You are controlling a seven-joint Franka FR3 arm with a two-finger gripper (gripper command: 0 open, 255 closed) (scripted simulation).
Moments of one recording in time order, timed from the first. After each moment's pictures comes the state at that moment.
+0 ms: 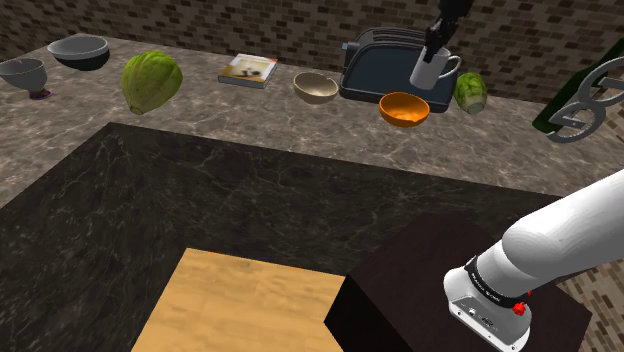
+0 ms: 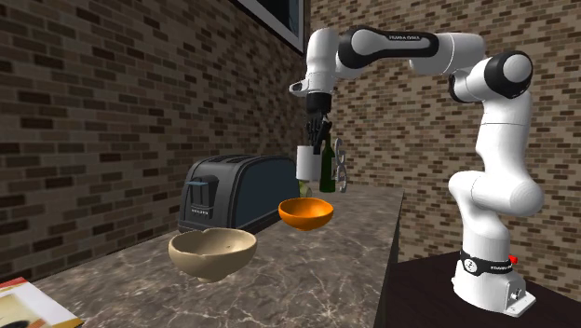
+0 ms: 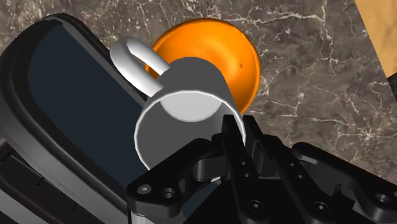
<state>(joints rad) -0.26 -0.16 -0.09 -1.79 0.01 1.69 -0.41</state>
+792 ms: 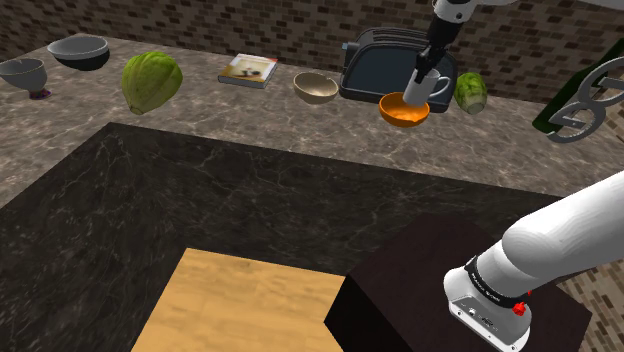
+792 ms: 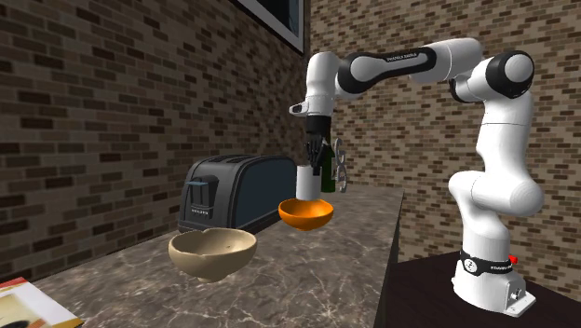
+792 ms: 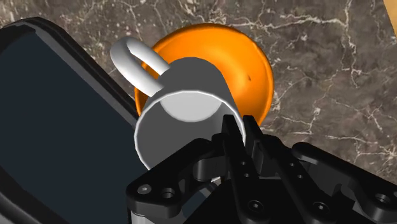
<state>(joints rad) -0.26 -0.18 -0.09 -1.97 0.01 1.85 -0.41</state>
